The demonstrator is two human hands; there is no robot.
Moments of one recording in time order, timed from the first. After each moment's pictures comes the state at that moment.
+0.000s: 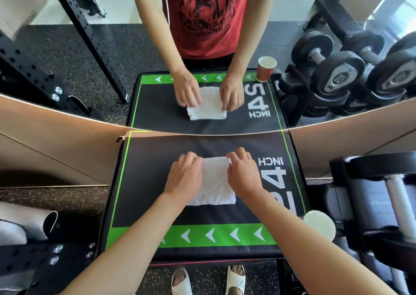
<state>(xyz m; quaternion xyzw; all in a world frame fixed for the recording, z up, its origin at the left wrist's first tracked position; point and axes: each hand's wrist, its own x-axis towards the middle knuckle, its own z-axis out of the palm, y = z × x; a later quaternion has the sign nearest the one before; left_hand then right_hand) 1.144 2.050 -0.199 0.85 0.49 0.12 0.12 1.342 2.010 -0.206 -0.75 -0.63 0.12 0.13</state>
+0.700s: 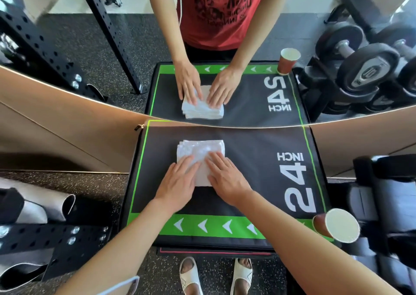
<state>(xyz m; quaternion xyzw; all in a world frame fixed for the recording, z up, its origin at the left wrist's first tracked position) 1.056 2.034 -0.240 0.88 0.46 0.07 0.10 1.268 2.010 -0.237 -0.59 -0.78 0.19 0.06</state>
